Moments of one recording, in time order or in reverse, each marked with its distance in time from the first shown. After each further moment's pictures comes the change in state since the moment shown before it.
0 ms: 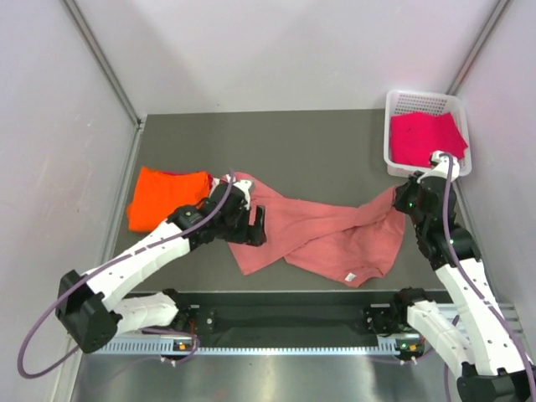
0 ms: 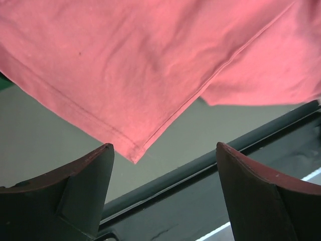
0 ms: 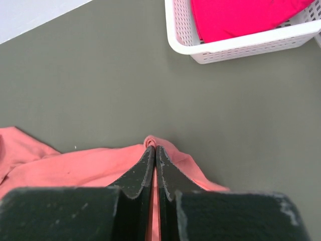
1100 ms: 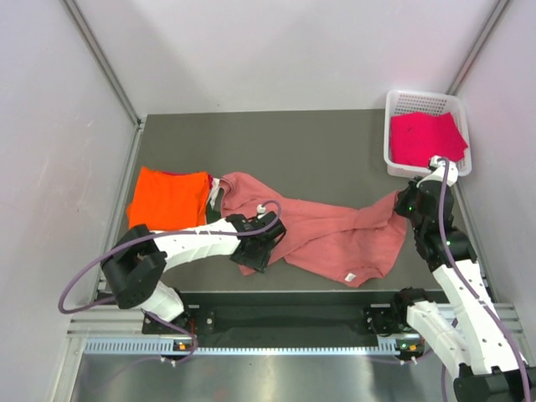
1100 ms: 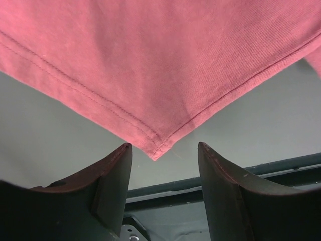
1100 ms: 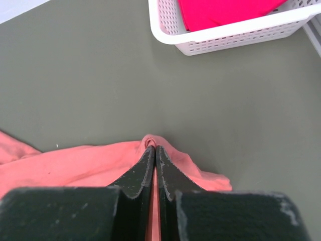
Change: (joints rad) left arm -0.254 0.389 -0.015 -0.096 -0.229 -0.063; right arm -0.034 -0.011 -0.065 0.024 -0.001 -0.027
